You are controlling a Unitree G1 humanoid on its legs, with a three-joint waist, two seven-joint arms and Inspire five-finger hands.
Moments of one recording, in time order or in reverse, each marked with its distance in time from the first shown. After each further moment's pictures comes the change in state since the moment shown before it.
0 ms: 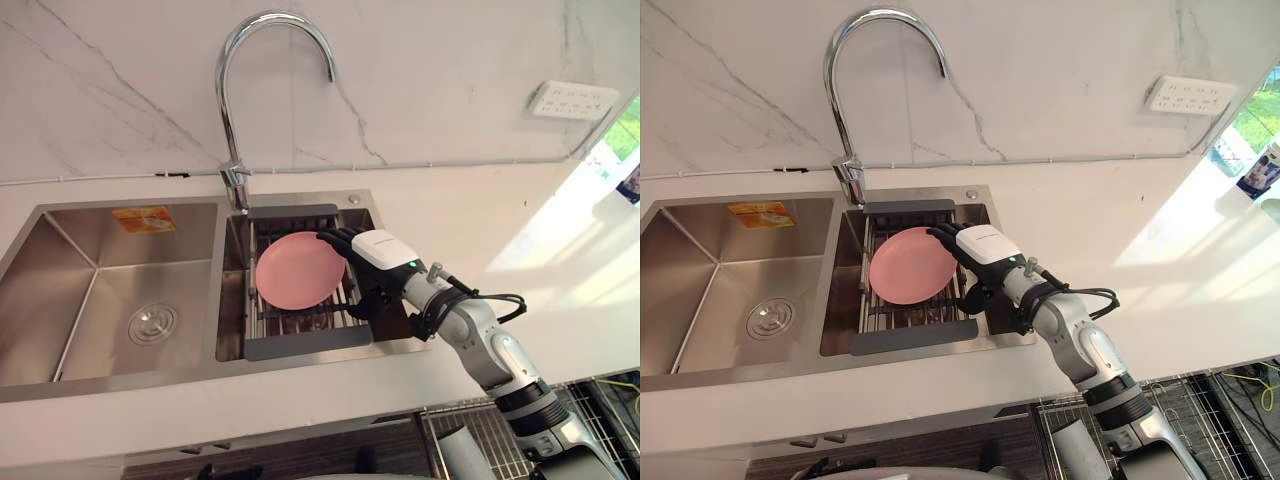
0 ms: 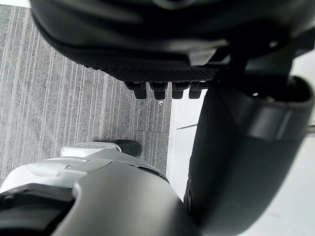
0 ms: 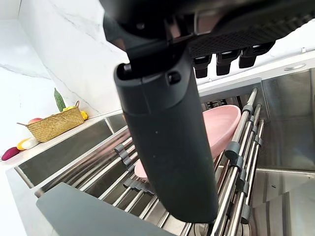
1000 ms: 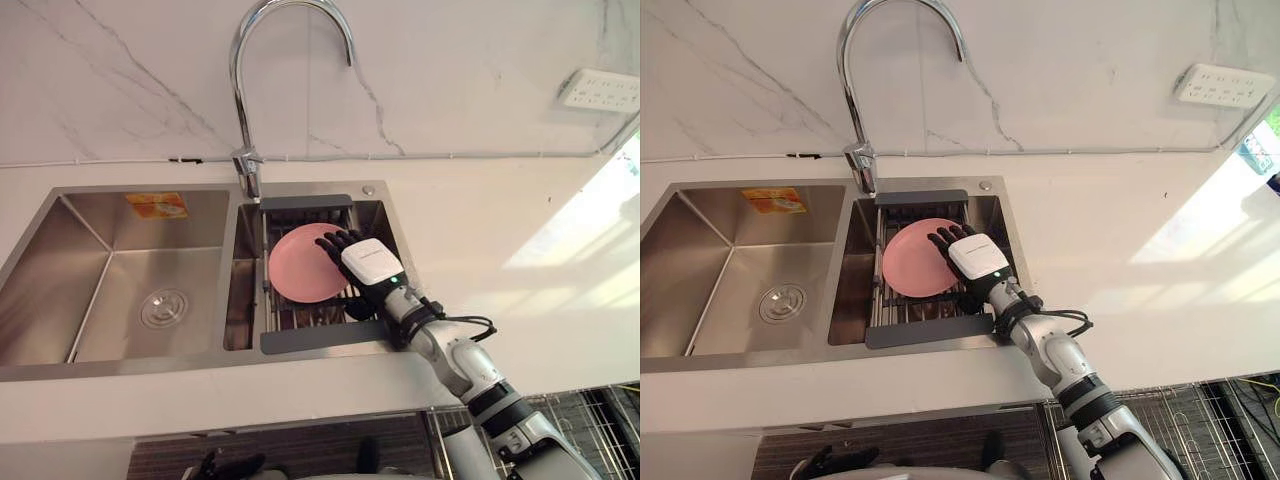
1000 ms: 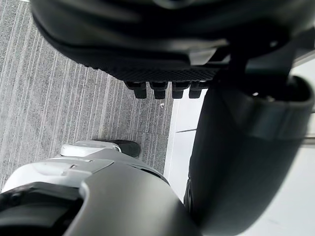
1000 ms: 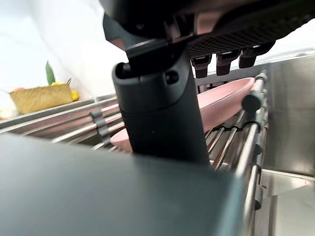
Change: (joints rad) left arm -0.001 -0.011 0.000 -0.040 0.000 -0.021 0.002; right arm -0.020 0.087 0.130 0.224 -0.342 0.027 -0.341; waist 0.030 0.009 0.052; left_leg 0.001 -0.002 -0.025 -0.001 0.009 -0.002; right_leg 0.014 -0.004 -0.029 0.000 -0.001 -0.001
